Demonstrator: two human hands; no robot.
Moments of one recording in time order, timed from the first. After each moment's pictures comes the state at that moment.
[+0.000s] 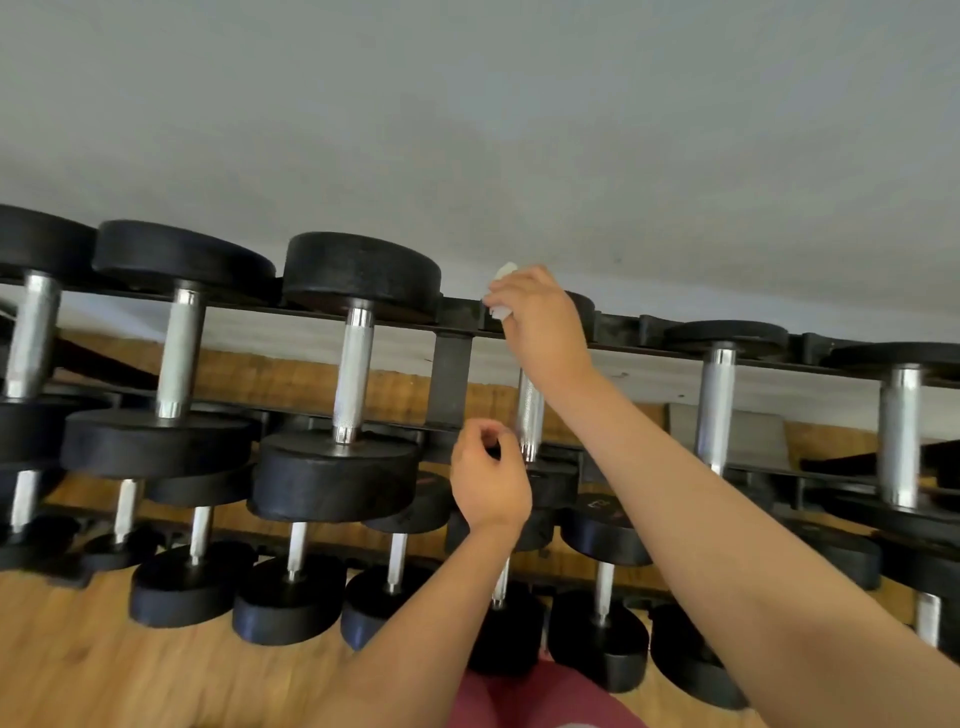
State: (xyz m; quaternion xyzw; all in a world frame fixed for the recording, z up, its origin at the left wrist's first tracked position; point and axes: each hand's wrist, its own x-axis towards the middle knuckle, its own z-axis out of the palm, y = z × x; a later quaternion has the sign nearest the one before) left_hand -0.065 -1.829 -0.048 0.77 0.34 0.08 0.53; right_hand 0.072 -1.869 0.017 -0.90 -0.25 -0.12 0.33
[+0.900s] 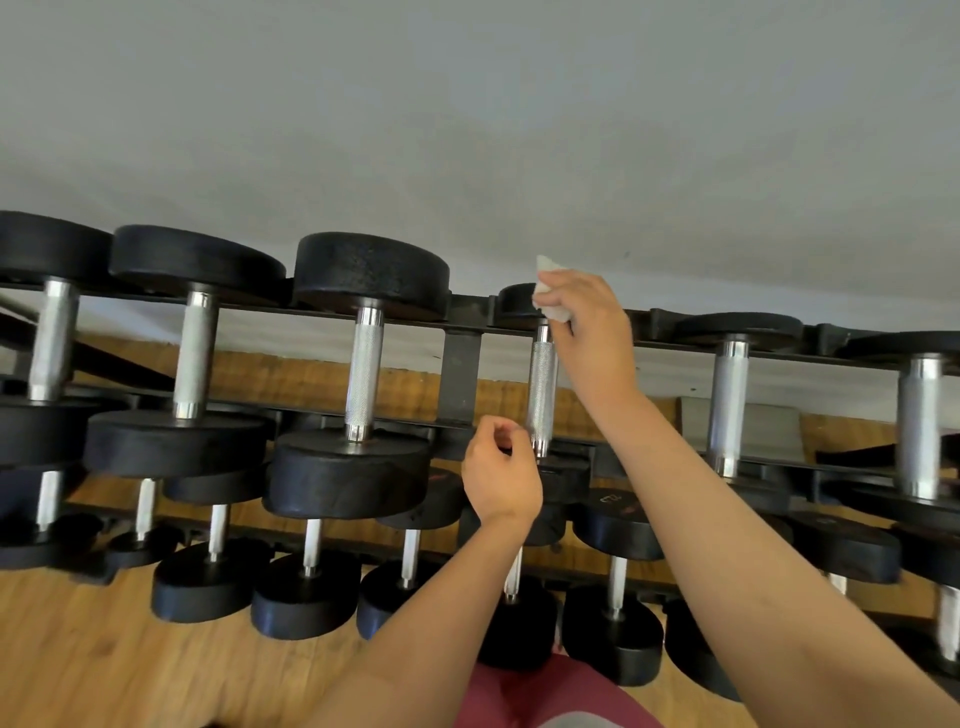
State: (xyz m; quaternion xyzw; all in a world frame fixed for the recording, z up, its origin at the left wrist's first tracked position) left_hand -0.065 -1.827 -0.045 0.77 0.34 0.04 0.54; right_hand 0.053 -1.903 0.016 -0.89 -0.18 -0.14 0.40
